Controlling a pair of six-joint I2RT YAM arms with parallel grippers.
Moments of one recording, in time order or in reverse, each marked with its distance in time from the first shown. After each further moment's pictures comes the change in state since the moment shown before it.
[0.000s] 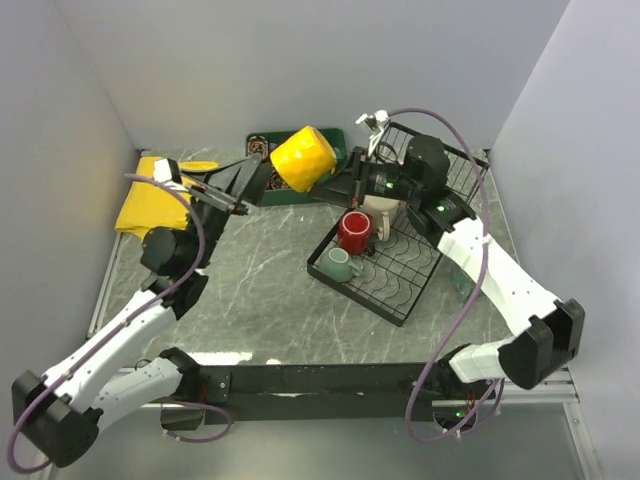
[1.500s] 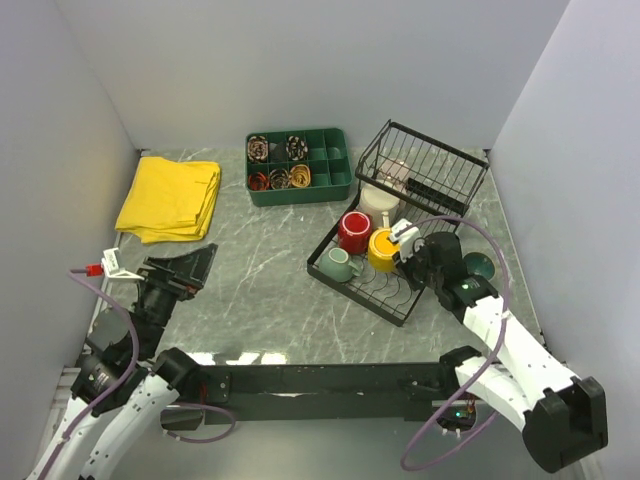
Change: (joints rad) left arm 0.002 -0.800 -0.182 -1.052 -0.257 0.387; right arm -0.166 -0.491 -0.760 -0.417 0.702 -1.036
